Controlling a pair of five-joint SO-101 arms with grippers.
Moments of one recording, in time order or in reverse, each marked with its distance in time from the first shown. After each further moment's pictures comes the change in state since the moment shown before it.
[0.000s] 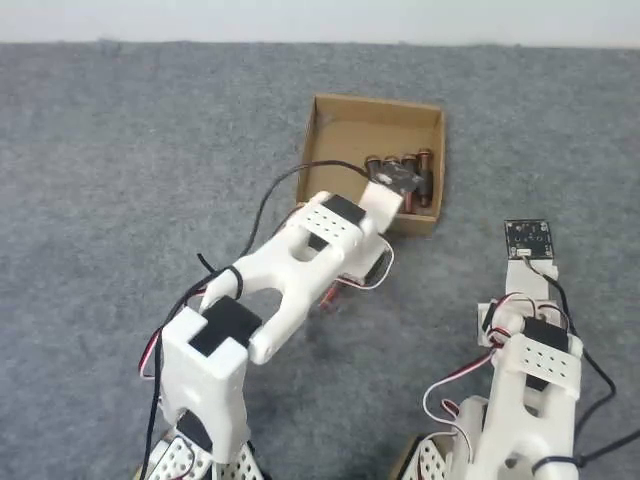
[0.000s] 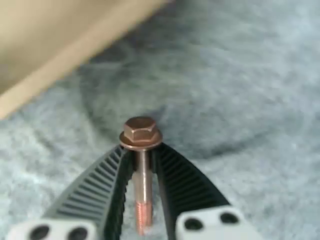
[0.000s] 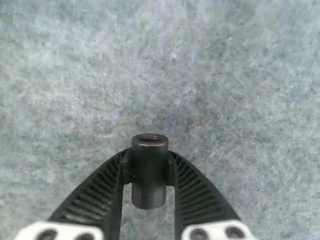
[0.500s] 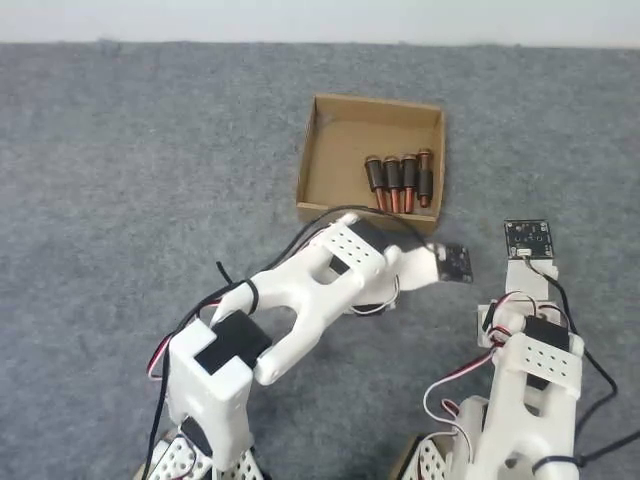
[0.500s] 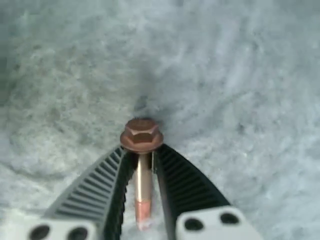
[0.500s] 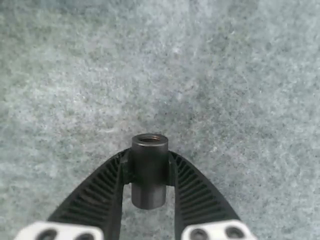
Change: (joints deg) left arm 7.7 -1.3 3.4 3.7 -40.0; right arm 0.1 0.0 -0.8 2.0 0.0
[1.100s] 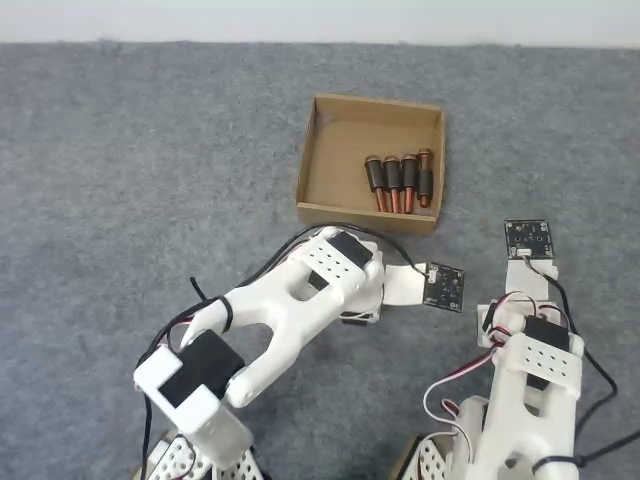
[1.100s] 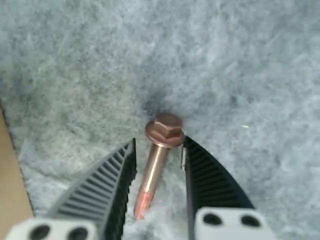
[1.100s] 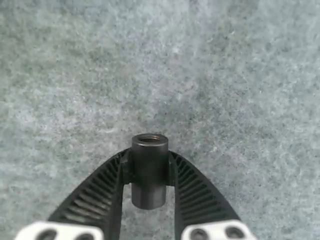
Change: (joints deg) left arm -0.4 -12.0 12.9 -8.3 -14.9; right arm 0.0 0.0 0.0 0.0 0.0
